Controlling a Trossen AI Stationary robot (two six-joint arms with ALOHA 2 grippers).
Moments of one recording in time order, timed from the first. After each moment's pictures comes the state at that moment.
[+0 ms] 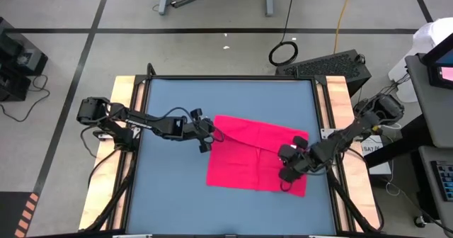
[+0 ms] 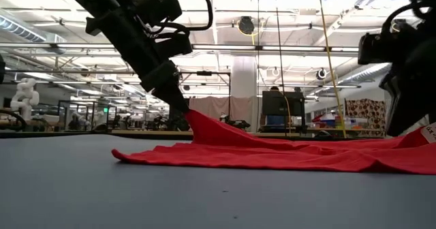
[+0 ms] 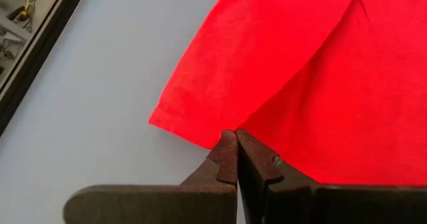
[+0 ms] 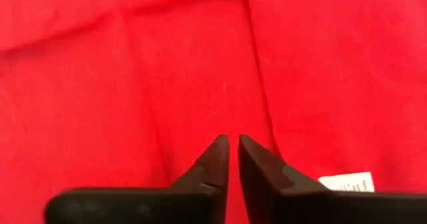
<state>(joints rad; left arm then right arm) -0.01 1.55 0.78 -0.07 -0.37 -0.05 0.54 1.31 0.61 -0.62 0.35 0.96</state>
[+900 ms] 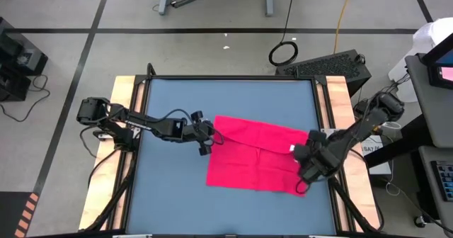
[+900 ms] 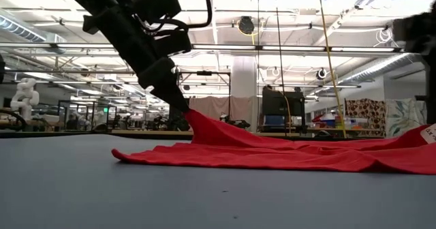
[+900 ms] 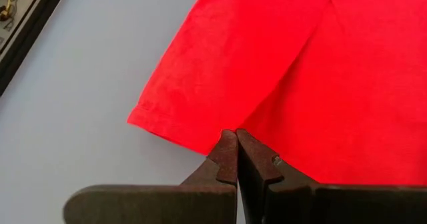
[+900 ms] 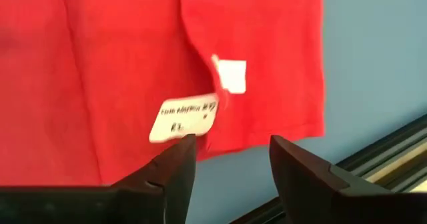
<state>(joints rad) -0.04 1.55 0.78 -0.07 -0.34 -0.07 0.71 1.27 0.78 -1.26 0.34 1.03</state>
